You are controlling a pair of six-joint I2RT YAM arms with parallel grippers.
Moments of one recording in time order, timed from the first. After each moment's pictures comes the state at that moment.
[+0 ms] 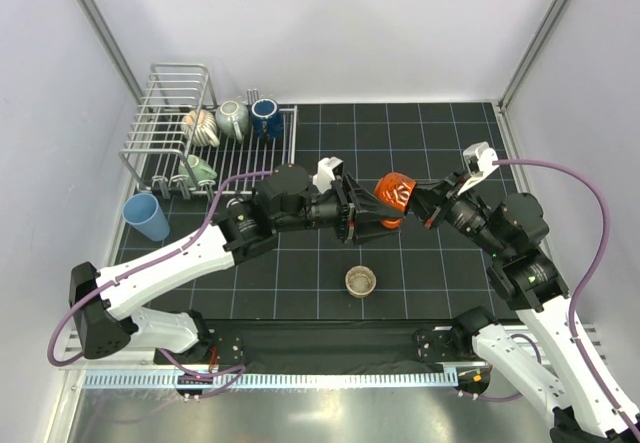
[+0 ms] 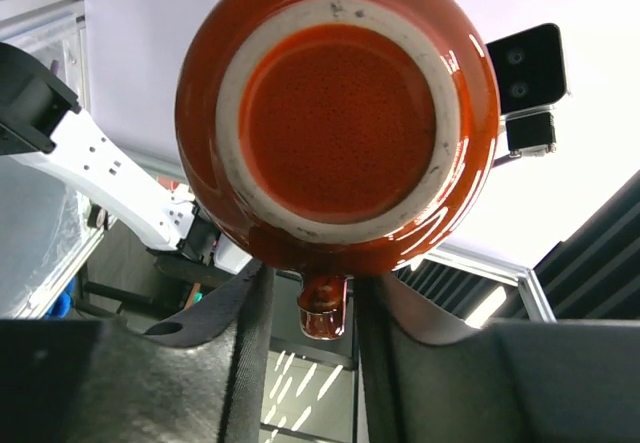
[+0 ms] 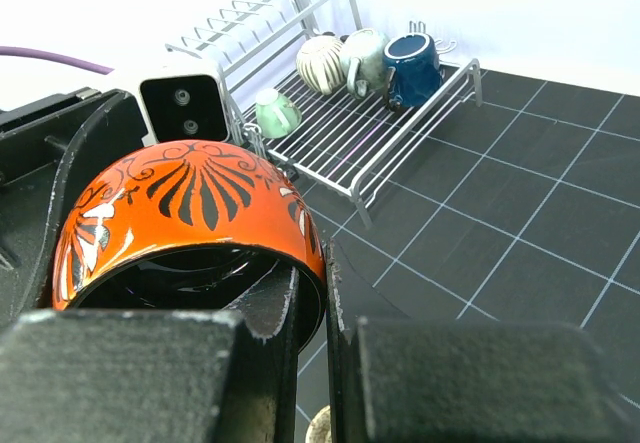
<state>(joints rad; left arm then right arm) -1.03 1.29 1.21 -0.04 0.36 -1.81 0.41 0.61 0.86 -0.19 -0.34 0.34</state>
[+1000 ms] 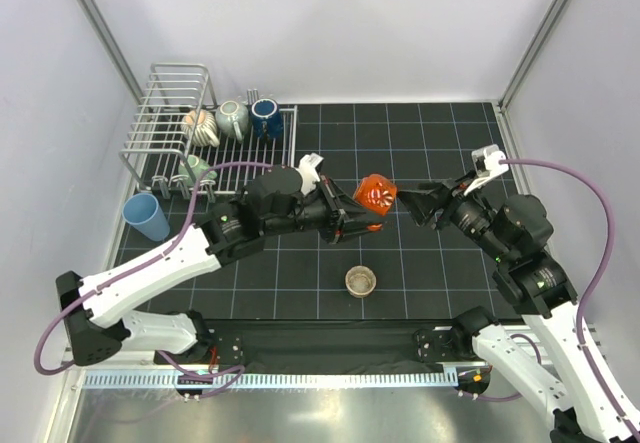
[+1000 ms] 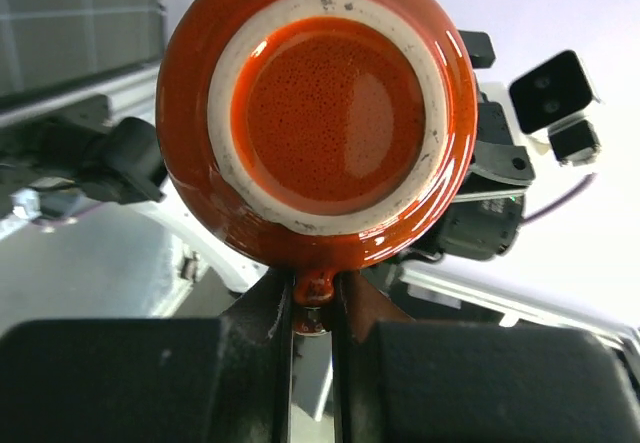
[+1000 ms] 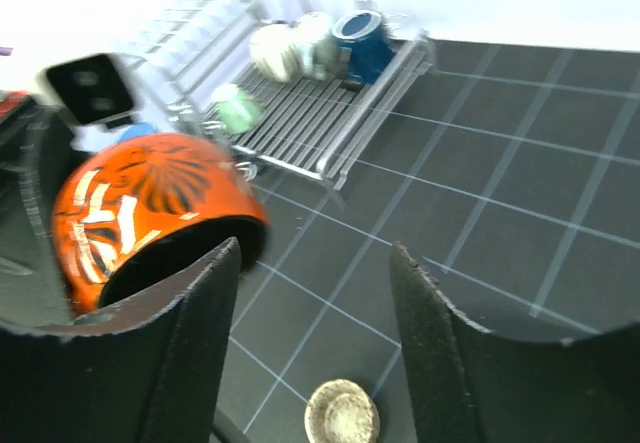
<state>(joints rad) -1.03 1.23 1.22 -0.23 0.22 -1.64 0.41 0.60 0.89 -0.31 -0.25 0.36</state>
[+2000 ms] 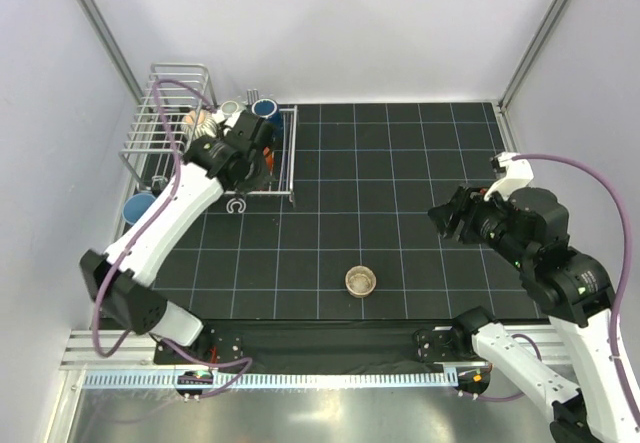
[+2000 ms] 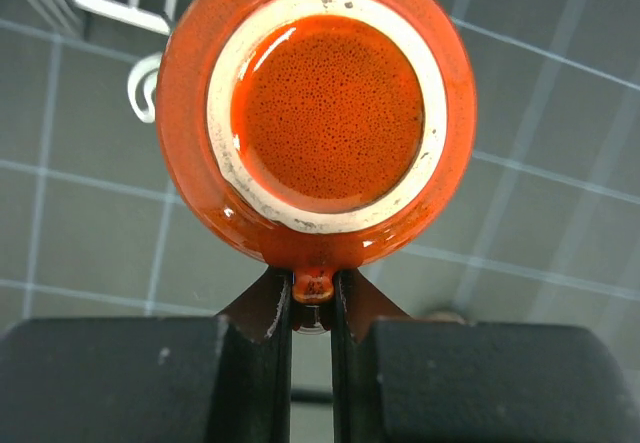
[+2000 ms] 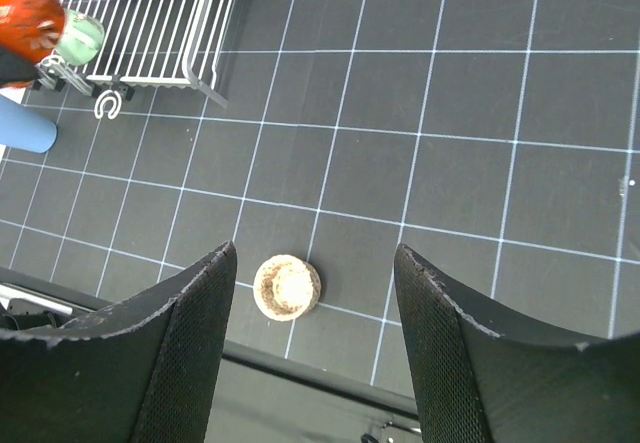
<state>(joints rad) -0.57 1.47 1.58 -1.10 -0.33 -0.78 0.41 0.68 1.21 -0.96 0.04 0.39</state>
